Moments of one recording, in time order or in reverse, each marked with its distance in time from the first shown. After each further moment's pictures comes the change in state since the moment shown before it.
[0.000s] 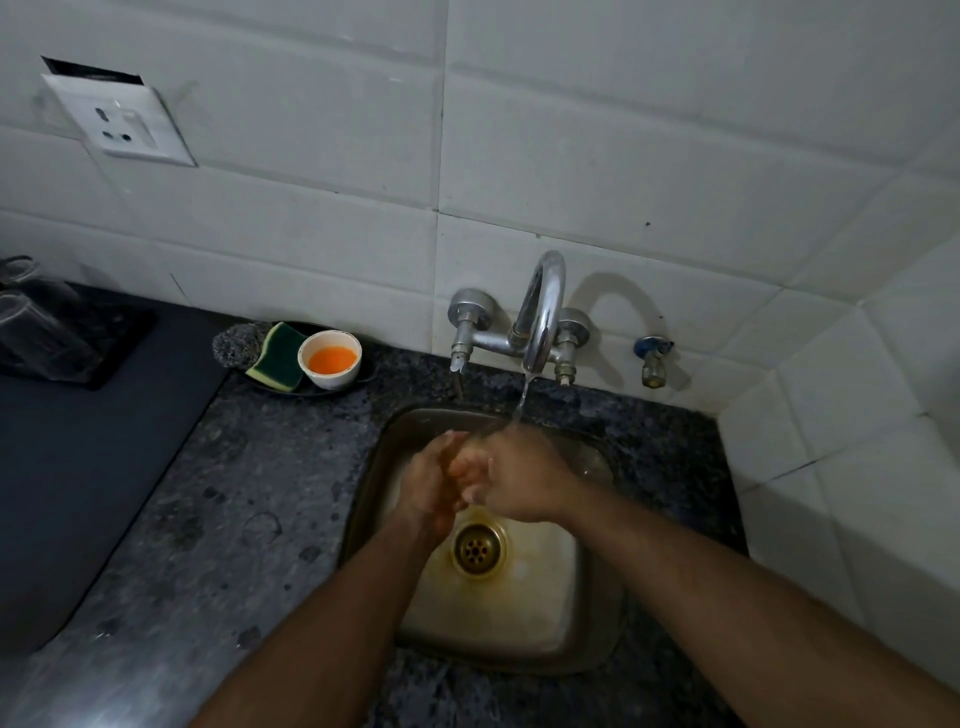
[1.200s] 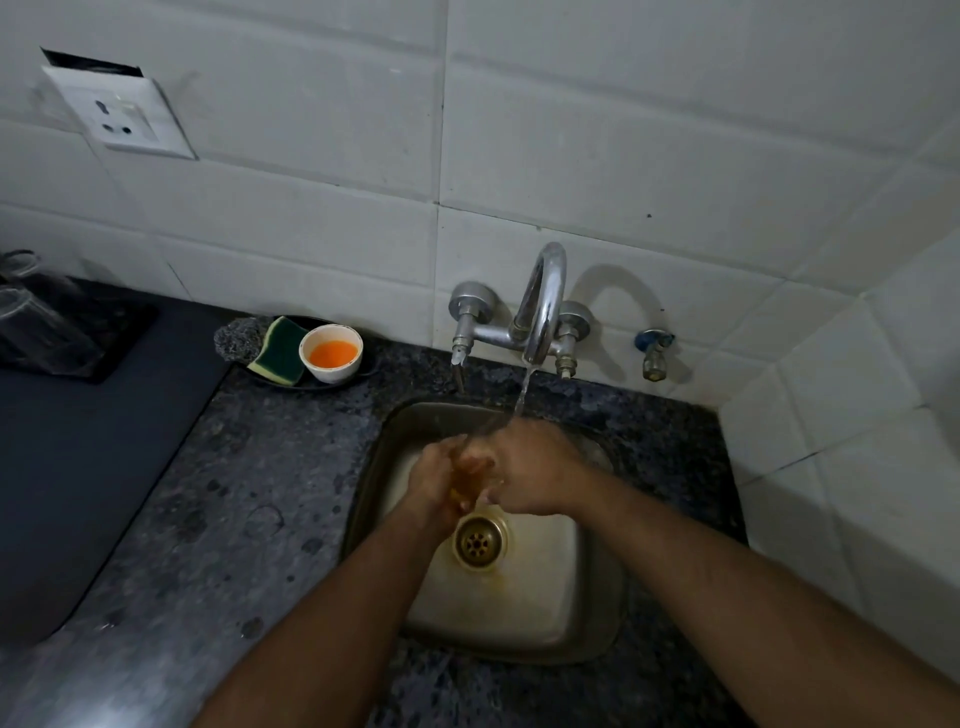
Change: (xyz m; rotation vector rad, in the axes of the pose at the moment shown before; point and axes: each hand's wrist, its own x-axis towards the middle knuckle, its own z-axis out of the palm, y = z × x) left_hand -0.008 0.003 0.012 0.128 0.045 -0.069; right_hand -0.007 0.001 -0.009 -0.147 -0.006 -0.028
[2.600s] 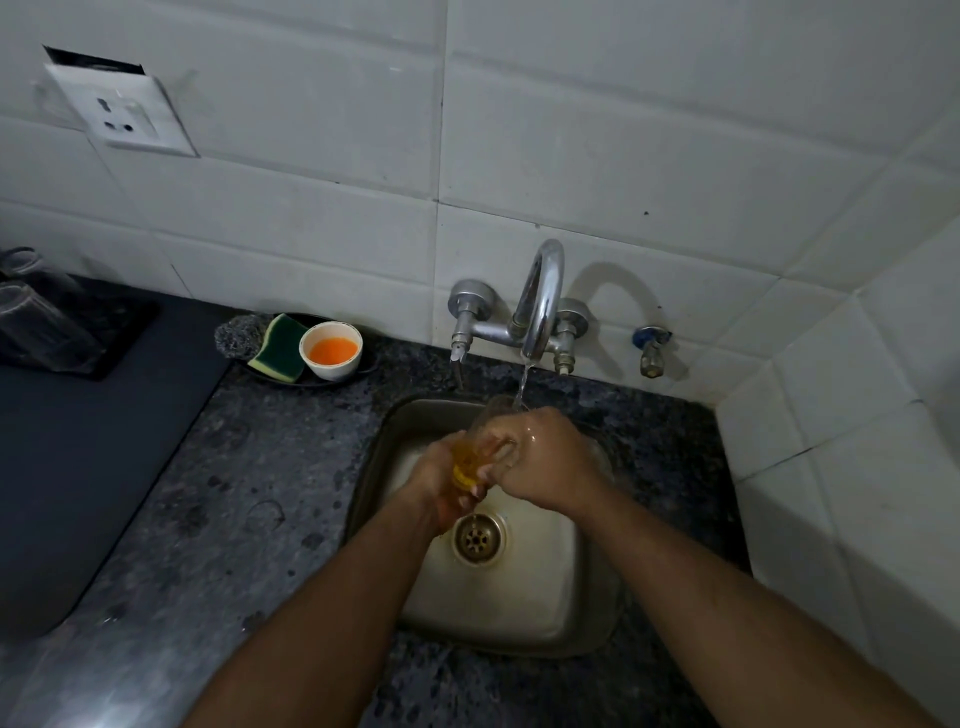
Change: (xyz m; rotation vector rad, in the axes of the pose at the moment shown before) left_hand -0.005 0.007 -0.001 0.025 -0.091 -0.207; right_hand -0.014 0.009 0.010 0.264 0.307 0.079
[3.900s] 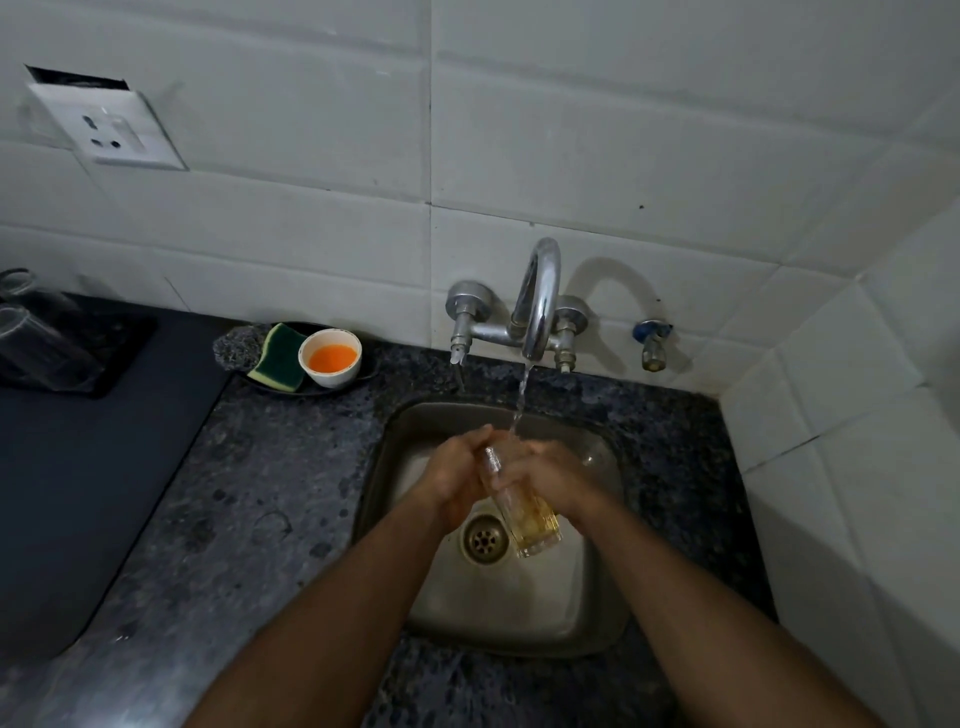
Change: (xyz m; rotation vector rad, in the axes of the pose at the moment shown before) left_hand -0.007 0.007 0.015 0.048 -0.122 0.115; right_hand -0.011 0.012 0.020 0.605 -0.163 0.699
